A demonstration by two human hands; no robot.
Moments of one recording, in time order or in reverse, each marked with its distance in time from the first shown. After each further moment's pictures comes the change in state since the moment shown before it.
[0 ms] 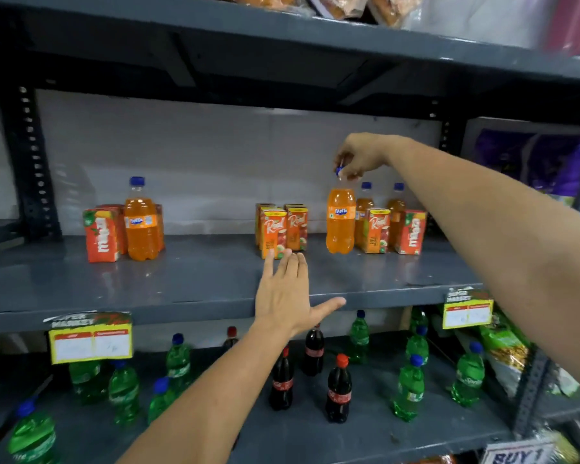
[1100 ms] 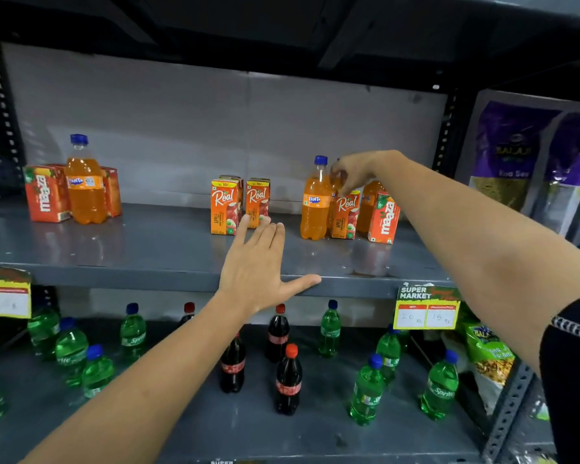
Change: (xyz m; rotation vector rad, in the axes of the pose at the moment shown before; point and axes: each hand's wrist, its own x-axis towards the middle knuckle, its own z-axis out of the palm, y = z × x) left_hand 0.038 0.074 0.017 0.163 0.100 -0.044; right_hand 0.028 0.128 0.074 -0.112 -0.240 -0.077
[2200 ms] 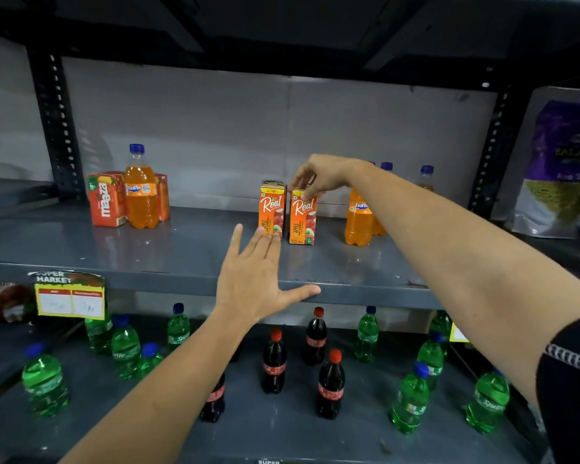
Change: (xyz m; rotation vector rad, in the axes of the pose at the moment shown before) left_hand -0.035 -0.070 -0.004 0.040 -0.048 -0.095; right_hand 0.037 -0.130 -0.009 0.271 0.028 -0.268
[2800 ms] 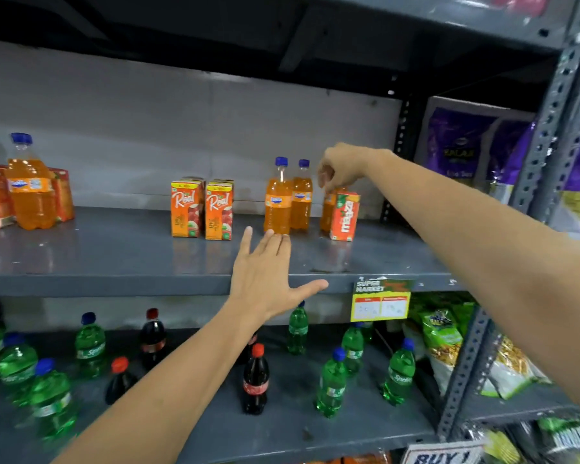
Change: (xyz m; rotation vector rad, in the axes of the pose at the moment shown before) left_hand 0.033 0.138 -0.006 -0.211 0.007 0.111; right_hand -0.131 0.110 -0.041 -0.424 0.107 0.197
